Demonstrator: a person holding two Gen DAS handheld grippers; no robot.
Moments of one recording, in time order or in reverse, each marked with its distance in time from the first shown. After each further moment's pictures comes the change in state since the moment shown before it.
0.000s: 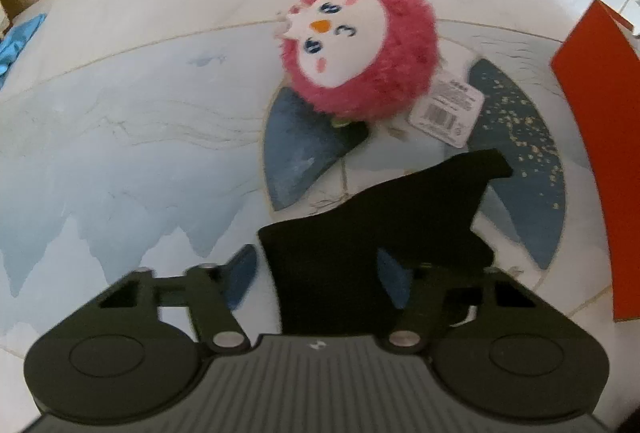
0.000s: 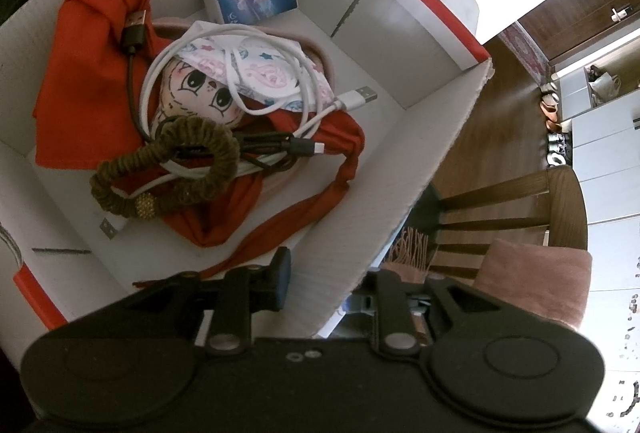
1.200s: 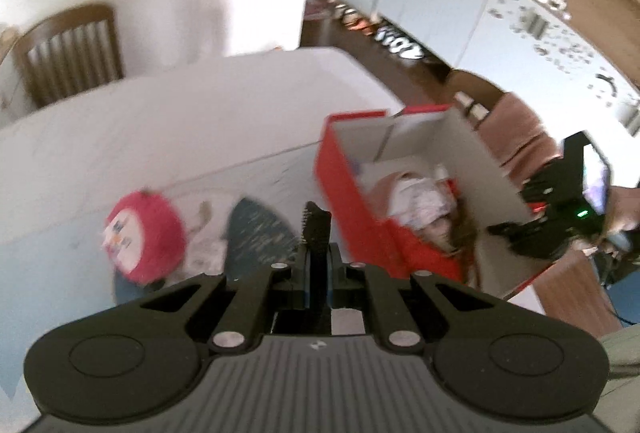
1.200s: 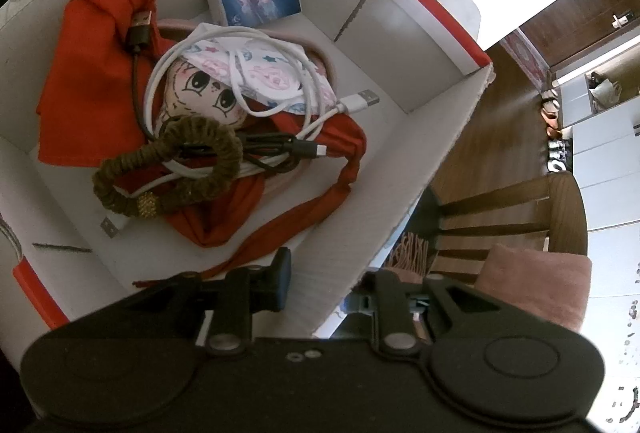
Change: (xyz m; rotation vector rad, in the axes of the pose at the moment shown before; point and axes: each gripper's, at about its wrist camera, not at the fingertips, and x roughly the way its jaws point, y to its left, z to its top) left arm -0.165 -0.131 0.050 0.260 -0.227 -0.305; right arm -0.002 0.003 -0.003 -0.017 -0.016 0.005
